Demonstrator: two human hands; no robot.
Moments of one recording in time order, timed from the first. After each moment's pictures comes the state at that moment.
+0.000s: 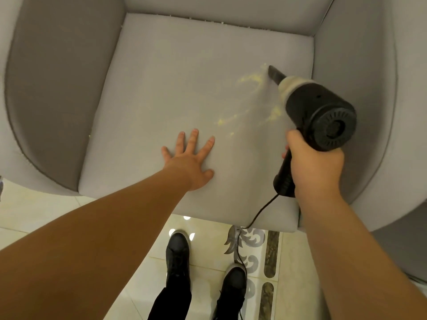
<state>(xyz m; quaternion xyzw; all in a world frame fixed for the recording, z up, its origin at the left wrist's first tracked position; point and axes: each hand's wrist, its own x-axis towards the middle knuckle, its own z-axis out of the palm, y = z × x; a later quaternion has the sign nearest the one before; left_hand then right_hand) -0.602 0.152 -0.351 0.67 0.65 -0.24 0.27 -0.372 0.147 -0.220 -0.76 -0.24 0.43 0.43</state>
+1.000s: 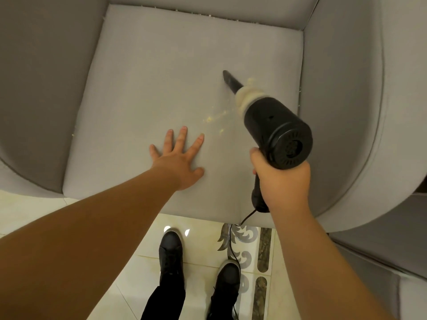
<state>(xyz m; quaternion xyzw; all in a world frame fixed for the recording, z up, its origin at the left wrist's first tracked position) -0.602 0.151 -0.353 0.67 0.65 -0.23 0.27 -0.382 0.116 -0.252 -0.76 -0.33 0.42 0.37</state>
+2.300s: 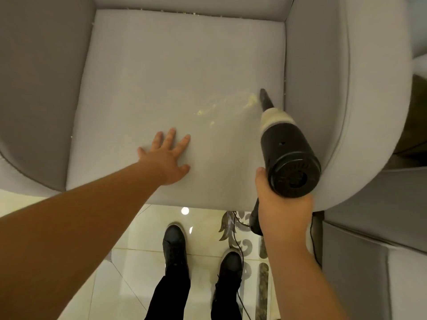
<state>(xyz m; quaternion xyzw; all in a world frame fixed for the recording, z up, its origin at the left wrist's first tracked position) -0.616 0.143 -0.330 0.67 0.63 -0.28 0.28 -0.379 0.041 -0.210 -0.76 -0.21 0.41 0.46</state>
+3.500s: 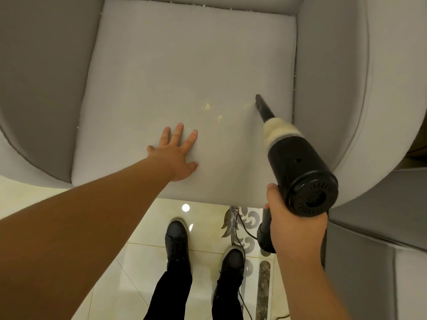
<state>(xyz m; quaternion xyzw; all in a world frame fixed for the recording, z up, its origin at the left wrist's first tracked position) -0.615 0.135 -0.338 0.66 0.63 -0.28 0.29 -0.378 0.008 -0.218 -0.81 -0.21 0.39 0.39</state>
